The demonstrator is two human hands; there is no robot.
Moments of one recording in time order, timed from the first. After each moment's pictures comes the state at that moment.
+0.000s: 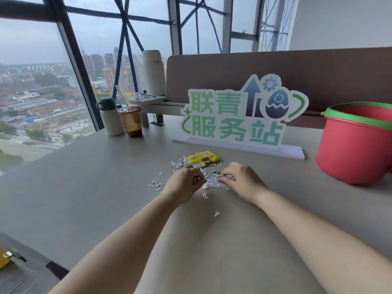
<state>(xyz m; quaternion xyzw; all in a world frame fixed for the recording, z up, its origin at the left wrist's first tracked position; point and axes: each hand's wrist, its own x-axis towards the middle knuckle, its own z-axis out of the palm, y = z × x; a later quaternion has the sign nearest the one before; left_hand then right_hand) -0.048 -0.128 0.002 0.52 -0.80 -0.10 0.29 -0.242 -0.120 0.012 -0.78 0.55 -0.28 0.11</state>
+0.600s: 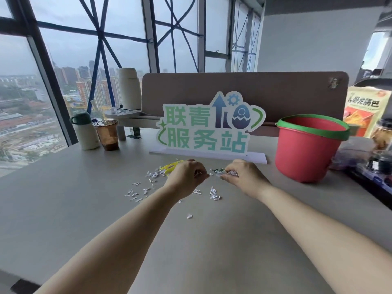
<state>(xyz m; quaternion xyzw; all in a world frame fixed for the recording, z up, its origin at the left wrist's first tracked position) -0.116 -0.106 0.051 0.46 -0.83 -0.08 0.31 -0.308 -0.074 0.054 -0.75 0.58 -0.31 0.07</state>
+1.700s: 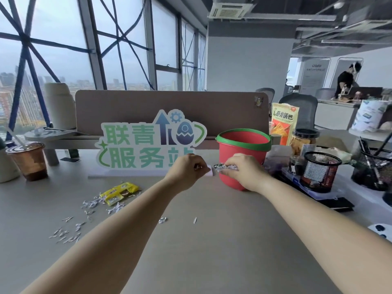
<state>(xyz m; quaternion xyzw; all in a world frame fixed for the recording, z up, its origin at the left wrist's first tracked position) -0.254 -0.111 0.107 0.35 -0.87 -0.13 0.33 -0.429 -0.031 0.115 -0.69 0.65 -0.32 -0.02</state>
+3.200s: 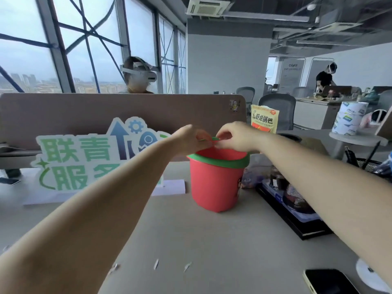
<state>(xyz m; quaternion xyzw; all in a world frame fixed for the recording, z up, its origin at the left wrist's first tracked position) -0.382 -0.179 0.196 0.31 -0.91 -0.17 0.23 -0.534 -0.100 0.210 -0.67 0.72 -0.19 0.00</state>
